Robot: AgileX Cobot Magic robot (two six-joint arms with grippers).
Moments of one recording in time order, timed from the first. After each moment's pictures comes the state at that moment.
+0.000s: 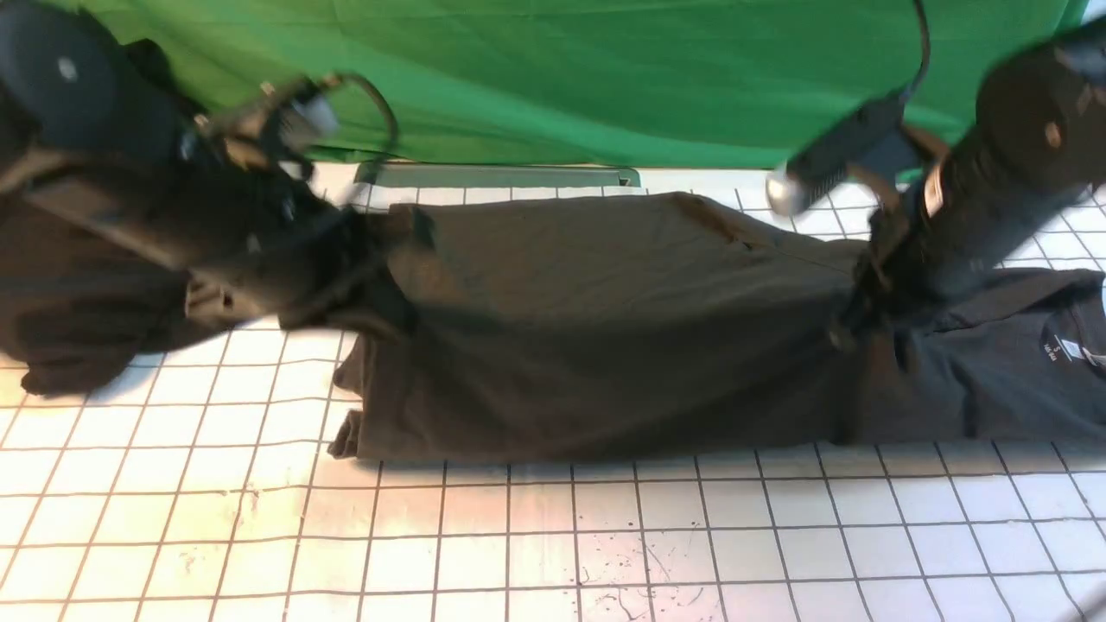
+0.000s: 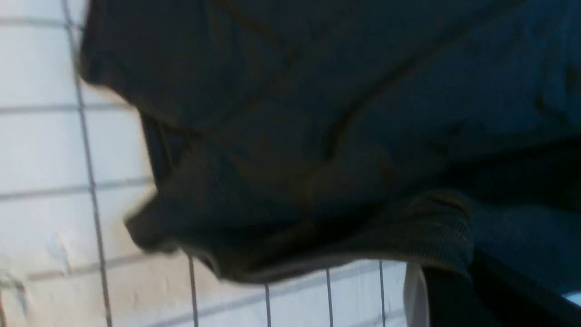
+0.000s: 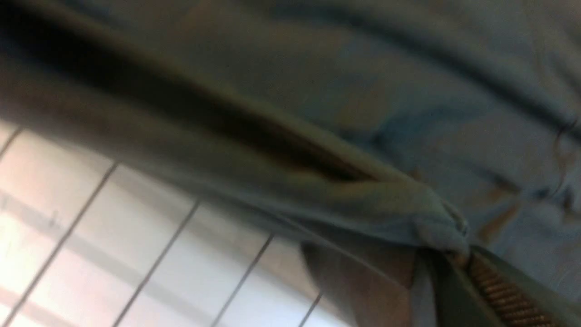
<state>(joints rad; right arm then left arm) 0.39 1.72 -1.42 -0.15 0.91 -0.17 -0.19 1.55 -1.24 -0.45 0.84 -0.08</state>
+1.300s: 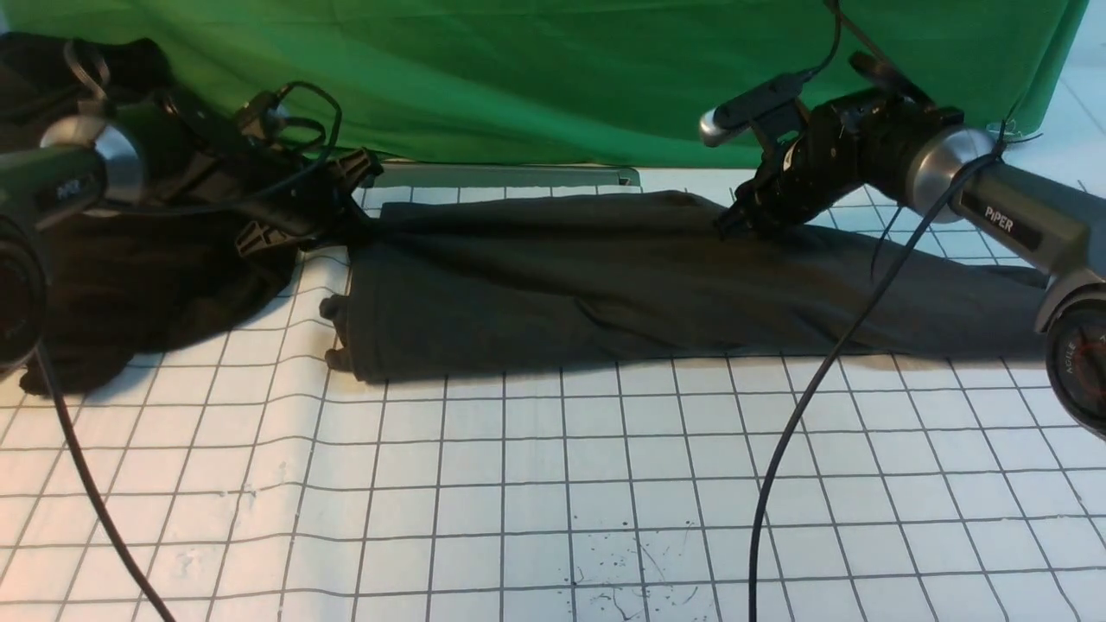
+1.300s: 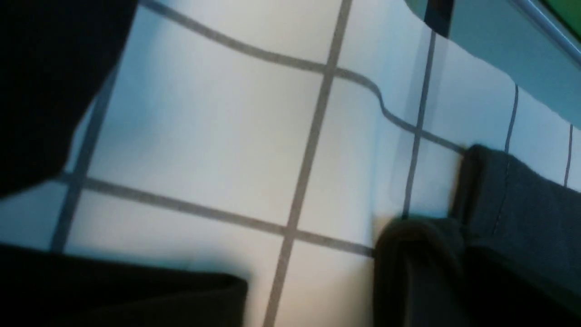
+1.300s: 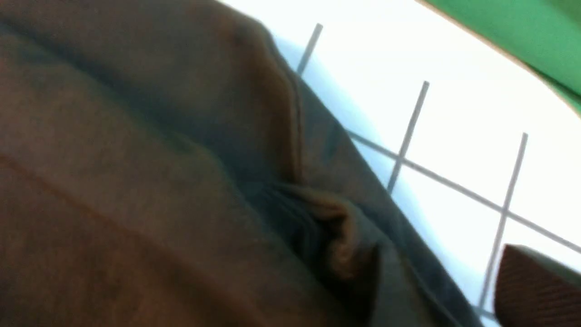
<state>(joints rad) 0.27 2.44 -2.09 -0.16 0.59 -0.10 0.01 2.36 -1.87 -0.60 0.56 0.02</state>
